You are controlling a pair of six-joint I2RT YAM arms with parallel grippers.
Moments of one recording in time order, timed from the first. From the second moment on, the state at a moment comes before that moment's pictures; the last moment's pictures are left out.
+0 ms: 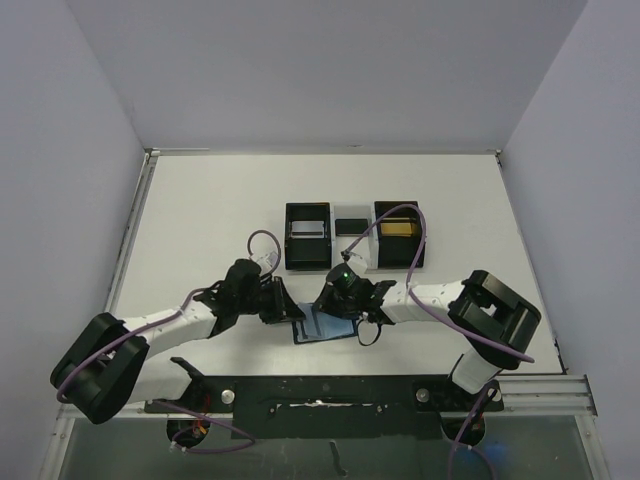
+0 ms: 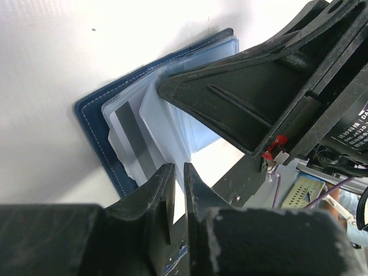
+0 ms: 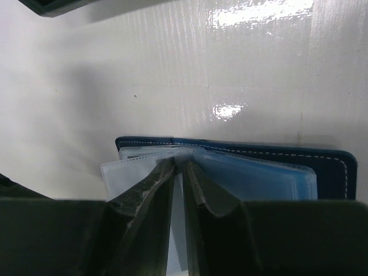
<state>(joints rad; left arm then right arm) -0.63 1.25 0.40 0.12 0.42 -0.92 0.94 1.62 0.71 0.05 0.11 1.13</state>
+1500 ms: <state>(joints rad) -0.62 1.52 0.28 0.77 0.56 -1.20 0.92 1.51 0.75 -0.17 0.10 1.05</state>
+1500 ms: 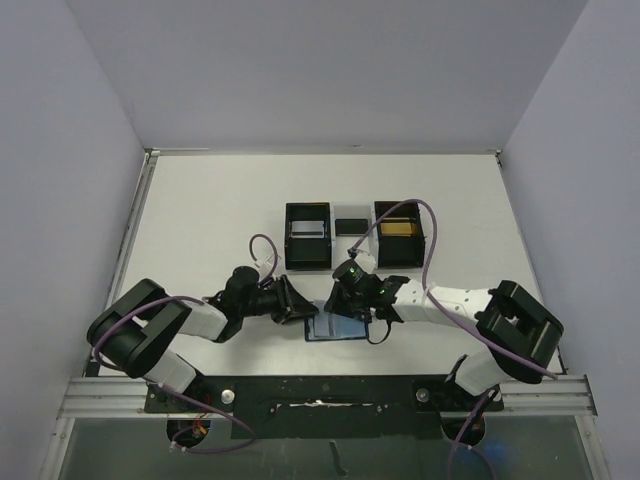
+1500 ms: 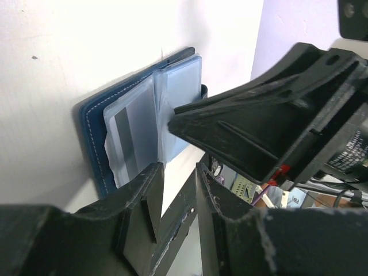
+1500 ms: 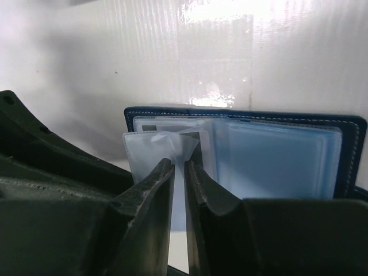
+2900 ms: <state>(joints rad) -0.67 1.43 0.42 0.33 0.35 -1.03 0.88 1.49 0.62 -0.07 0.08 1.19</state>
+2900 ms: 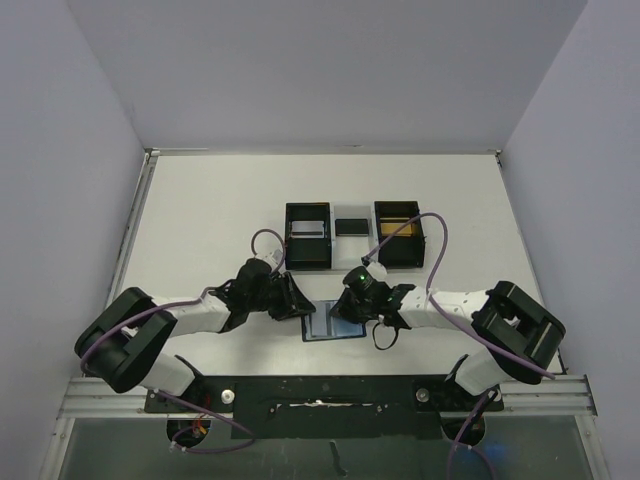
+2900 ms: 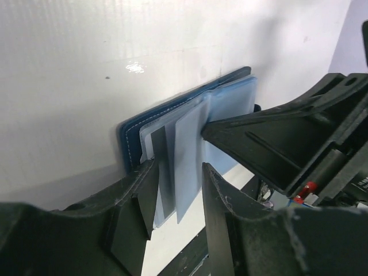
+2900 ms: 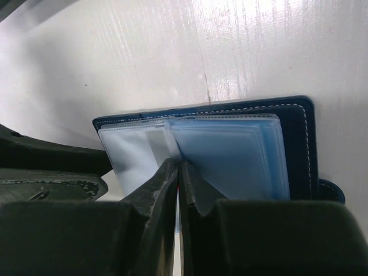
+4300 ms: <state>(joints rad) -0.74 1.55 0.45 0.59 0.48 -1.10 0.83 1.16 0.63 -0.31 0.21 1.11</state>
